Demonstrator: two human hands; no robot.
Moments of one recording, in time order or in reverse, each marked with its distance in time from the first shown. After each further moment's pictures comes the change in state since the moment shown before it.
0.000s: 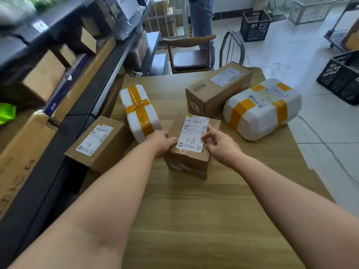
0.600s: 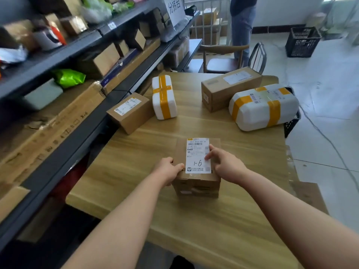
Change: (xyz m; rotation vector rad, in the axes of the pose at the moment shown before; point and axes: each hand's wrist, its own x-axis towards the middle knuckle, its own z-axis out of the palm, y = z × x) left_hand -0.228 -0.002 0.134 -0.321 0.129 -0.257; right_hand -0.159 0.070 -0.033 -0.200 -0.274 -0.242
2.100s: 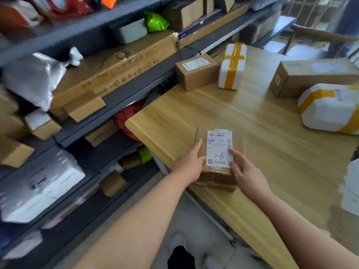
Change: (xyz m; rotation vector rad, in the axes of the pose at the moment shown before) left_hand -0.130 -0.089 0.039 -0.114 0.156 -0.063; right_hand -0.097 -0.012 0.089 0.029 -0.039 -0.133
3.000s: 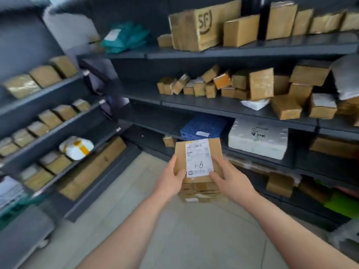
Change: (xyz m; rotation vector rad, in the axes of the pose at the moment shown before) left_hand -0.496 -0.327 -0.045 -0.679 1.099 -0.966; right_hand -0.339 -0.291 0.285 -0.217 -0.972 -1.189
